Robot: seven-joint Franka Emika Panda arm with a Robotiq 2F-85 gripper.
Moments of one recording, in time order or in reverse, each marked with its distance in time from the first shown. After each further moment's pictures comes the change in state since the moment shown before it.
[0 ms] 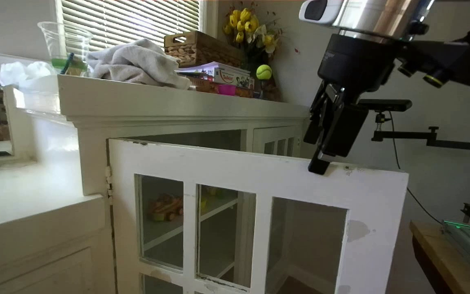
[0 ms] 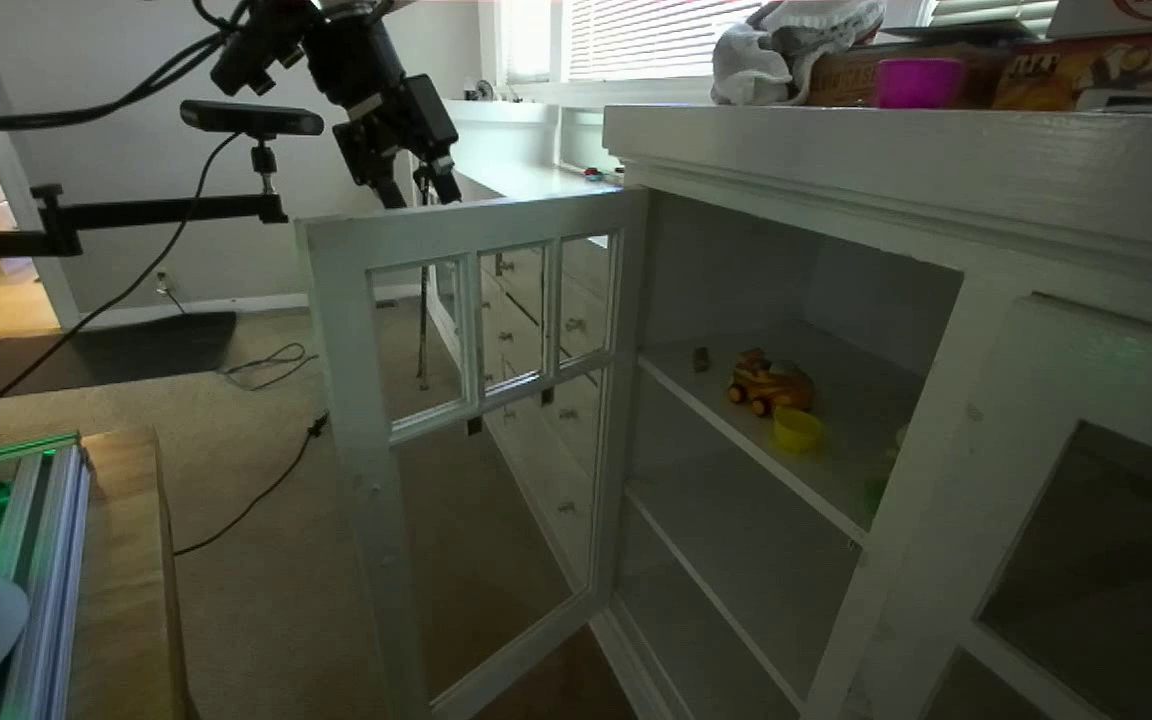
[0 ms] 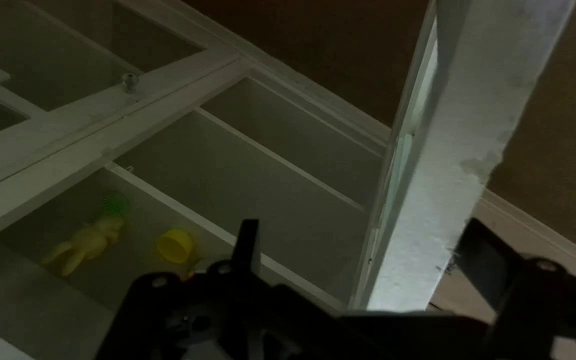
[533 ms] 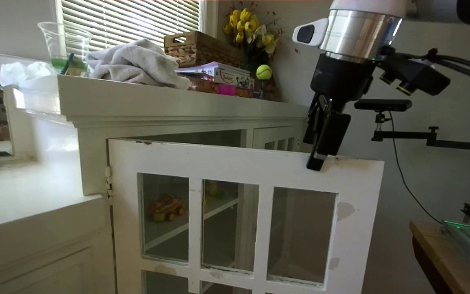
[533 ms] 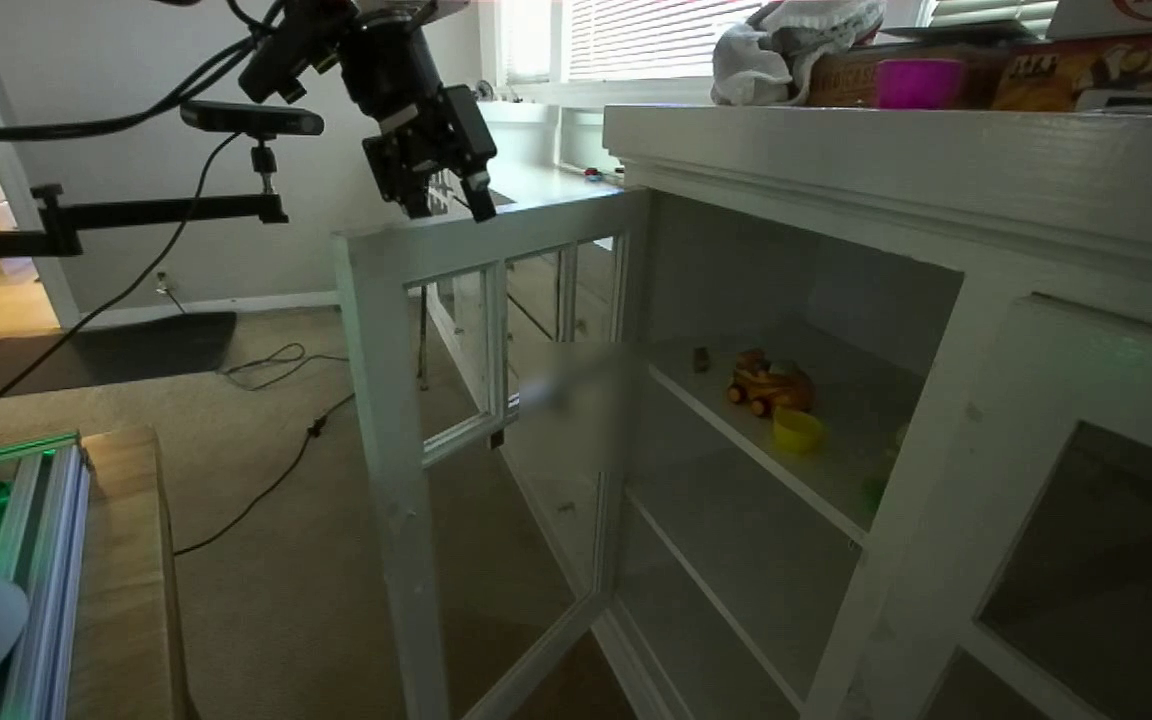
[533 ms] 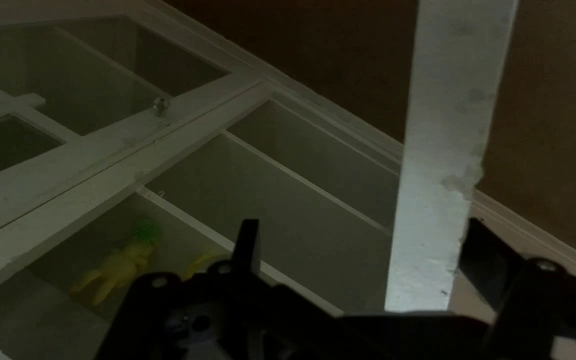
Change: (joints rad) arm -0.055 0.005 -0.075 -0.020 -0.031 0.000 -0.088
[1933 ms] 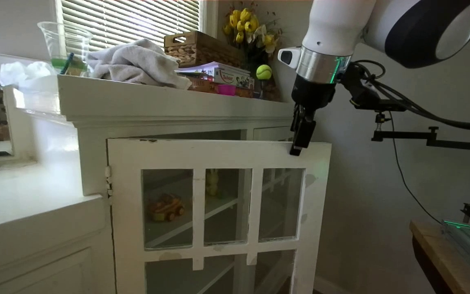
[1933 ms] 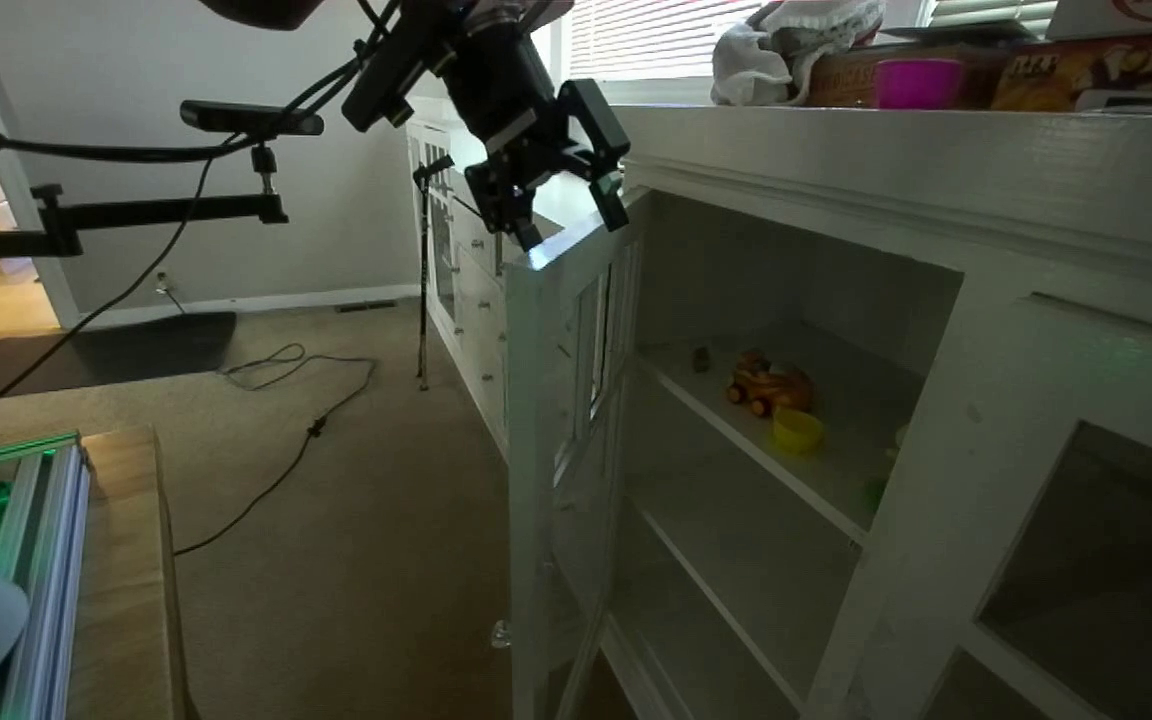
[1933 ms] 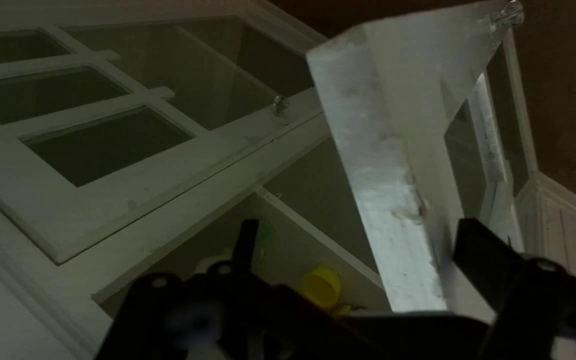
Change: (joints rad) arm -0.129 0.109 -0.138 0.075 -0.391 0.011 0.057
